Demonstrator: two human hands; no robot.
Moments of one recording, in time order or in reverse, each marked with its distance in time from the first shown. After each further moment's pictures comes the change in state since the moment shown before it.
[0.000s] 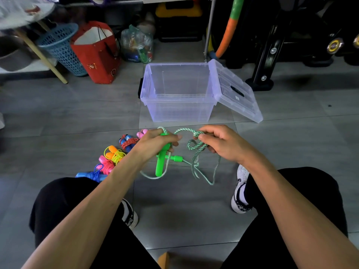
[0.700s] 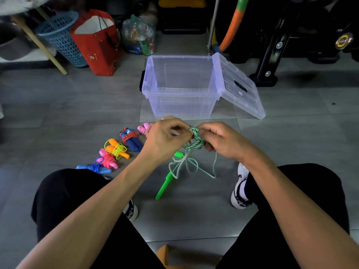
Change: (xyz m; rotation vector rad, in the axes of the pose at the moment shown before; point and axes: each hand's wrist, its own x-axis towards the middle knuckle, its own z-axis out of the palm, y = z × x) left_hand -0.011 -0.003 0.022 0.251 0.190 0.535; right_hand 0.002 -0.005 0.010 -0.073 -0.049 -0.005
